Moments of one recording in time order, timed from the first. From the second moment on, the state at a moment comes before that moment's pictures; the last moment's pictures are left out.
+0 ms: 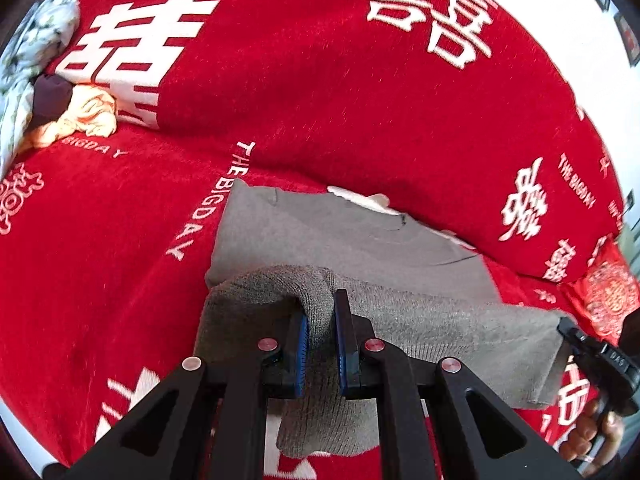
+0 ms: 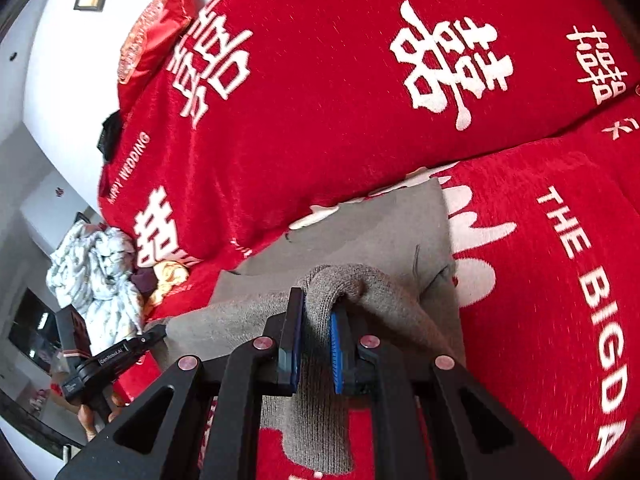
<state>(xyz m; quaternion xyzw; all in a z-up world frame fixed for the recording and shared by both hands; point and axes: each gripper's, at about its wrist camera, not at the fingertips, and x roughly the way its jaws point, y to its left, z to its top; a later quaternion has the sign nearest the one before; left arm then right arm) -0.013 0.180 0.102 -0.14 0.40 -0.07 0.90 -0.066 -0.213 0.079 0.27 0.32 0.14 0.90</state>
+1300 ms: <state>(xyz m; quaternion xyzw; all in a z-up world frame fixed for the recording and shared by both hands) 0.127 0.155 0.048 -0.10 0.48 -0.04 0.87 0.074 -0.216 0.030 0.26 0.41 0.08 0.87</state>
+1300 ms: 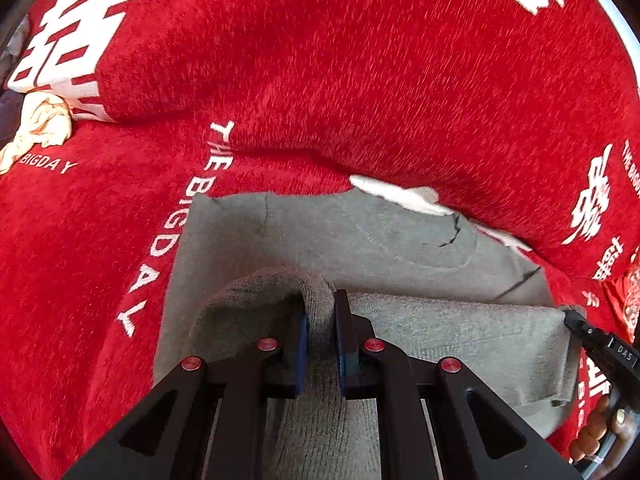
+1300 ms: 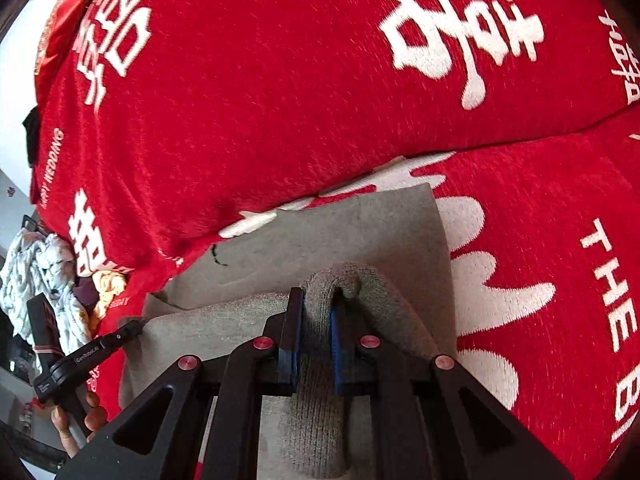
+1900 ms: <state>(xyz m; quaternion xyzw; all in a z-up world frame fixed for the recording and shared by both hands) 0.063 0.164 0.052 -0.14 0.50 -0.09 0.85 0.018 -0.211 0.036 0.23 0.41 0.09 0.88</state>
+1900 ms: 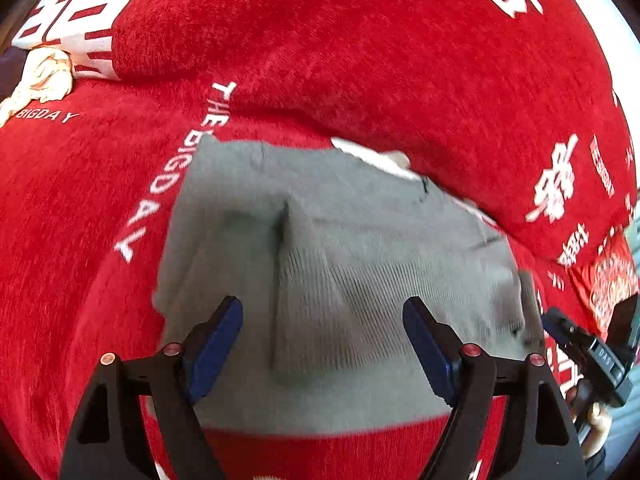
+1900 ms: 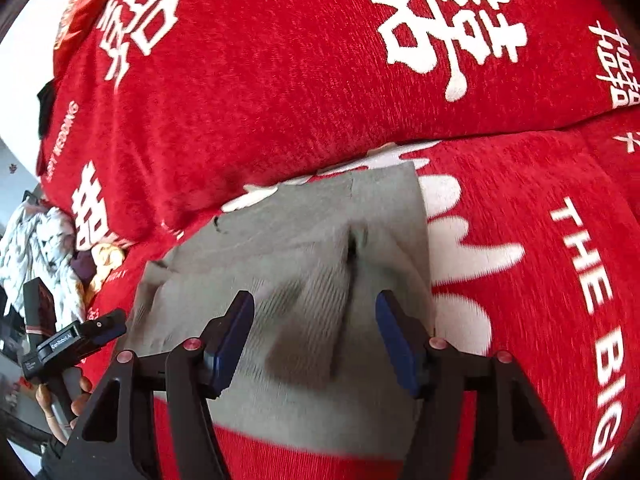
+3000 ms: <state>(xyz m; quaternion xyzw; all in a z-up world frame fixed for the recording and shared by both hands) 0.168 0.143 0.068 -0.12 0.49 -0.06 0.86 0.118 -0.218 0.056 0.32 0.39 0.10 0.86</state>
